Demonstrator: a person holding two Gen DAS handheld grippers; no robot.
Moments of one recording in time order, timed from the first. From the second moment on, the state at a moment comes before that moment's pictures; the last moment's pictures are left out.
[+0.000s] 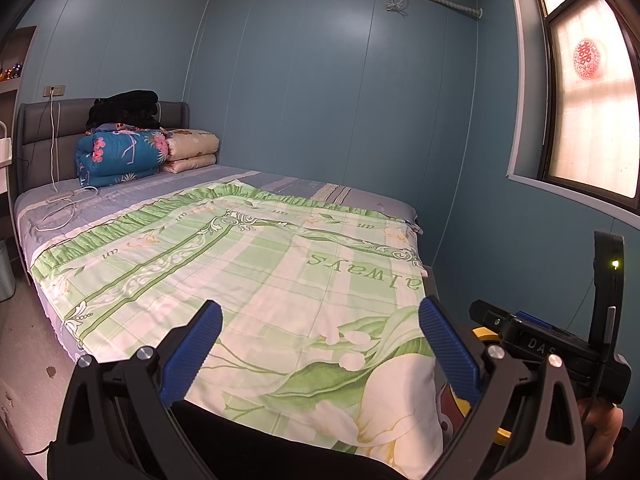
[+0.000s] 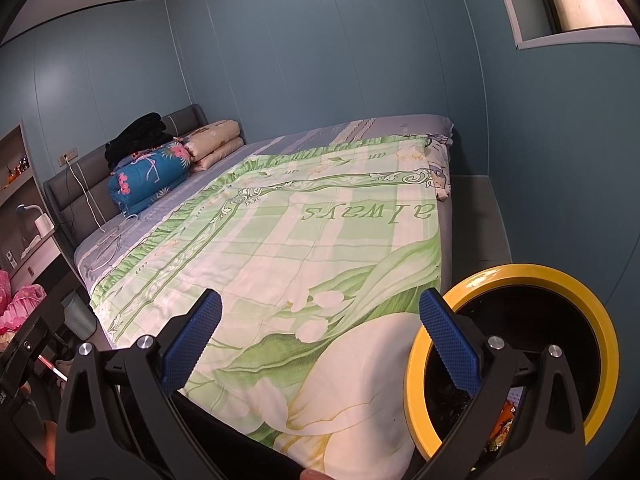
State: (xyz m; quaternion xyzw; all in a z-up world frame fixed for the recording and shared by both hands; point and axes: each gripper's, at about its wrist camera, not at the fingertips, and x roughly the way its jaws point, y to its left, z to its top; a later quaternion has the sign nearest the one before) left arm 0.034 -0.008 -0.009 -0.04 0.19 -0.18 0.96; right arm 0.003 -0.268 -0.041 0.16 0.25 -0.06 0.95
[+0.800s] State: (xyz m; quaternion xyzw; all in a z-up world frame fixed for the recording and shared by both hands) left arm 0.032 -0.010 -0.010 -0.05 0.19 -0.19 0.96; right arm 0.007 -0.271 -0.041 0.16 0.25 -0.06 0.95
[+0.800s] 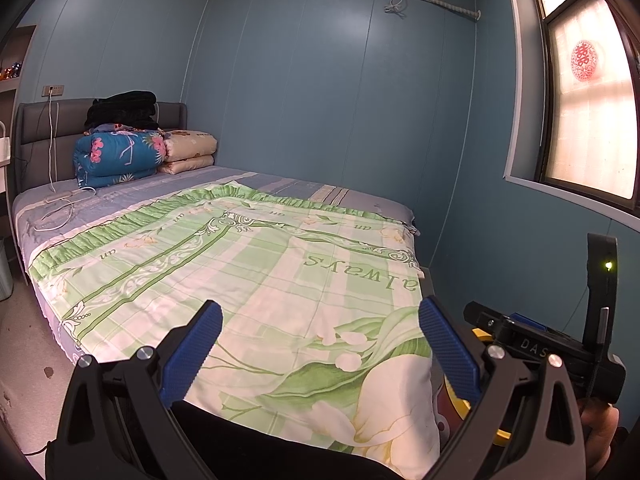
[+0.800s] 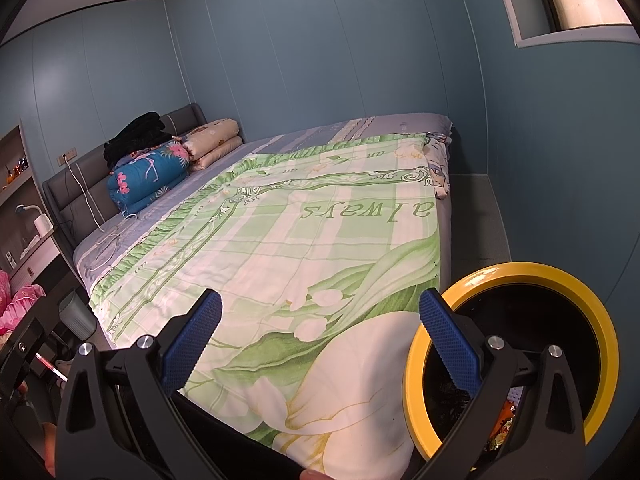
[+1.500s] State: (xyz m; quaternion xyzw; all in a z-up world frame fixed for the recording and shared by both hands) left arm 0.032 -0.016 -0.010 -0.02 0.19 -0.16 0.97; right arm 0.008 -0.271 -0.048 0.16 0.26 -0.07 0.95
